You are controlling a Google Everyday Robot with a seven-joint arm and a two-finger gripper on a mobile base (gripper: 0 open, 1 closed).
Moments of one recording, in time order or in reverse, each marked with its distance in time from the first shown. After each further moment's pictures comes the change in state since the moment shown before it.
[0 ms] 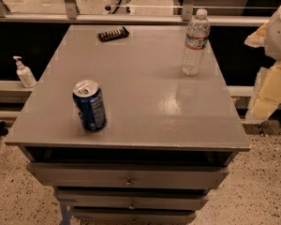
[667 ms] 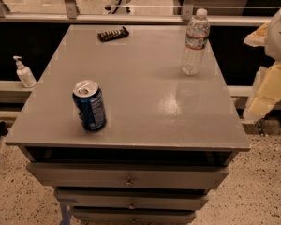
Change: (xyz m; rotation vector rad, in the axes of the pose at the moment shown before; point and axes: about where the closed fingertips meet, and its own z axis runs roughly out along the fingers) arm 0.001 -0.008 0.005 0.015 -0.045 0.005
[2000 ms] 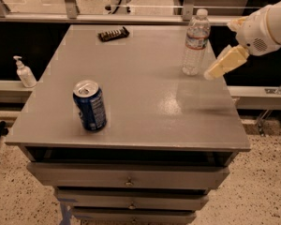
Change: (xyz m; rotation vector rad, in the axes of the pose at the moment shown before) arm -0.028 -0.139 0.084 0.177 -0.410 0.166
